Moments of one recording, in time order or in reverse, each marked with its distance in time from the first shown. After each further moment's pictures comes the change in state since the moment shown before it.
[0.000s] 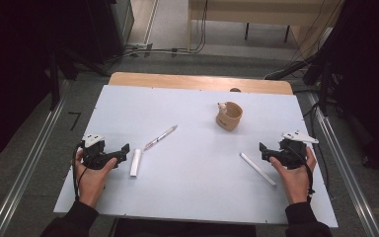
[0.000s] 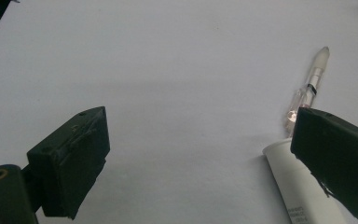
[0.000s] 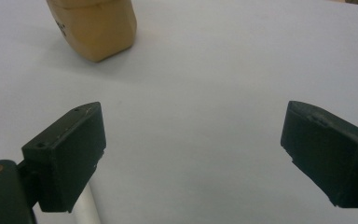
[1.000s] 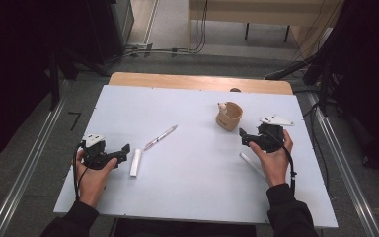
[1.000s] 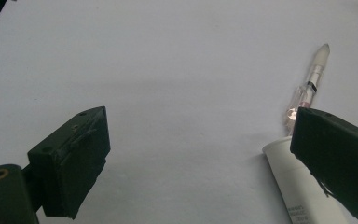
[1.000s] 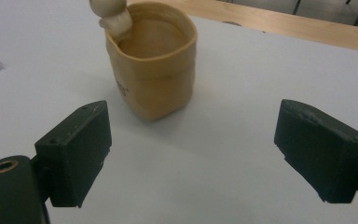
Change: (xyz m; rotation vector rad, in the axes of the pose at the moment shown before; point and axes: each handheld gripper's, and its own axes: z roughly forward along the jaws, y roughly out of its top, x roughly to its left) left arm 0.000 0.000 0.001 0.007 0.000 0.003; right arm 0.046 0.044 0.030 -0.058 0.076 -0.058
